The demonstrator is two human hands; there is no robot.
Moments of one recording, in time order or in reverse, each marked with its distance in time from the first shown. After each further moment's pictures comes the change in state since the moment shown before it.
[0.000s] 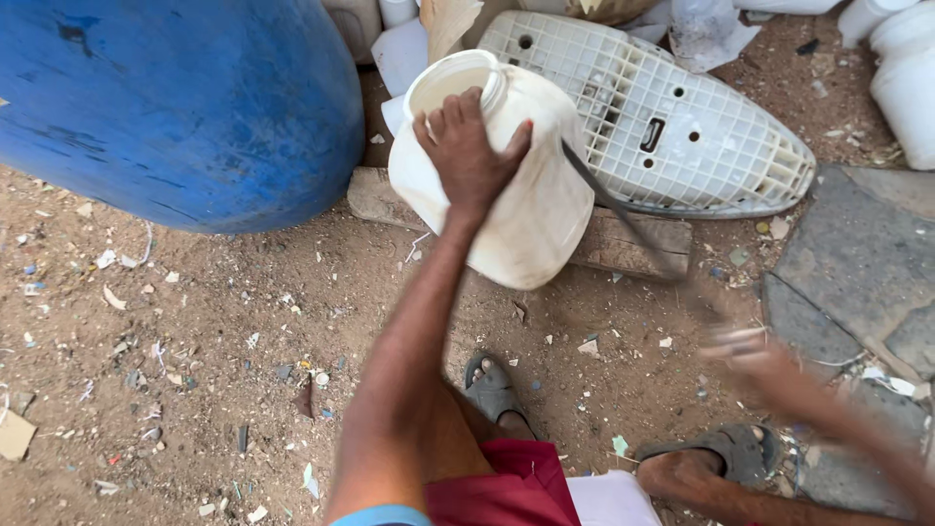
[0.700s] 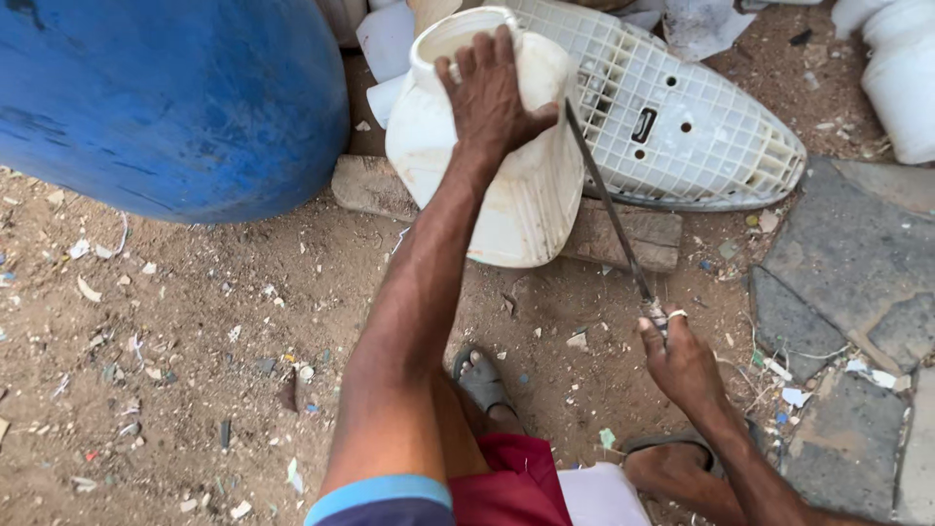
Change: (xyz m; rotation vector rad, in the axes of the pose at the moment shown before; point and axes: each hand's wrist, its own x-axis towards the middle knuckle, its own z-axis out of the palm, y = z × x) left_hand 0.047 0.040 0.013 -0.005 -0.029 0.200; right_hand 0.060 -0.094 0.041 0.228 0.064 0.864
